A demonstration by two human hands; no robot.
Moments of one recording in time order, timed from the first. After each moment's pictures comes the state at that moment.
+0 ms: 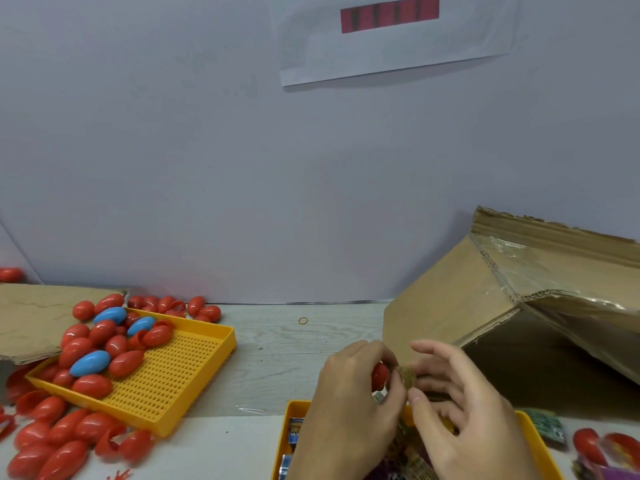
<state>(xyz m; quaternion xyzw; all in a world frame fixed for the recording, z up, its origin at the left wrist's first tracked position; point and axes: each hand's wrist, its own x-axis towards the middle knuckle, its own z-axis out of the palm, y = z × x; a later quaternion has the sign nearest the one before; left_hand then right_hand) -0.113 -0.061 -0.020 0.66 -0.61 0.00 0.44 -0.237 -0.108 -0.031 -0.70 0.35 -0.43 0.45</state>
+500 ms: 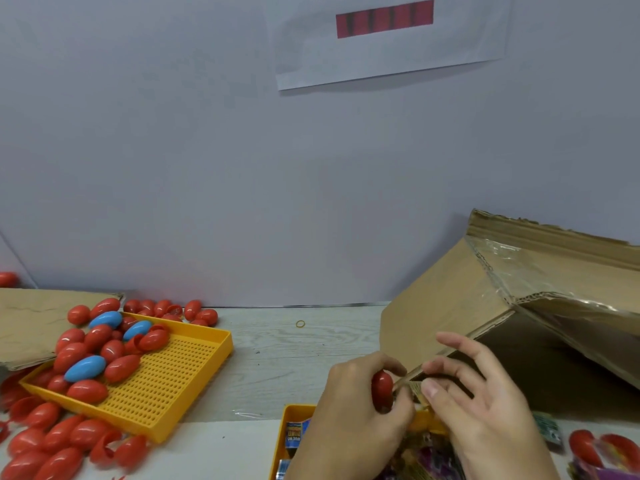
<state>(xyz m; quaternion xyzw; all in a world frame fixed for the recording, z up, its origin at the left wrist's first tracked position) -0.117 -0.059 -0.017 0.68 -0.55 -0.15 0.46 -0.243 -0.120 -0.025 -0.50 0.28 -0.47 0.67</state>
